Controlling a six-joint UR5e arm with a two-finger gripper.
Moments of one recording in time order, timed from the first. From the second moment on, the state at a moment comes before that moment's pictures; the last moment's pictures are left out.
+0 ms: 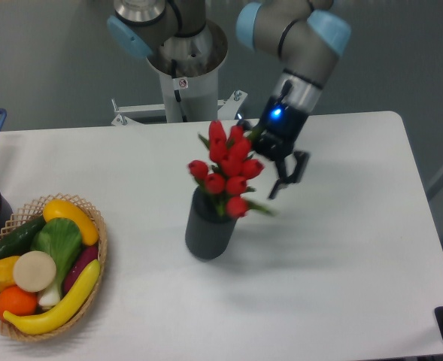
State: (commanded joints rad) arm 2.91 -1.56 -2.08 -0.82 0.77 1.45
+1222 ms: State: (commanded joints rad) arm 2.83 -1.56 -2.05 -0.73 0.69 1.31
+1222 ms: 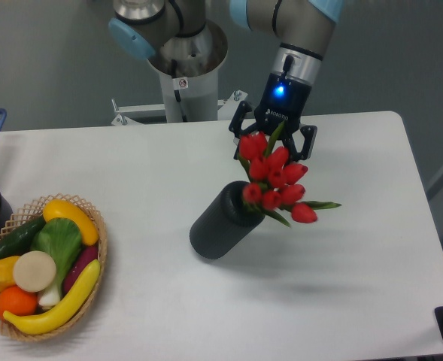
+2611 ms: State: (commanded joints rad) arm 2.96 -1.52 -1.98 -0.76 0.89 1.24
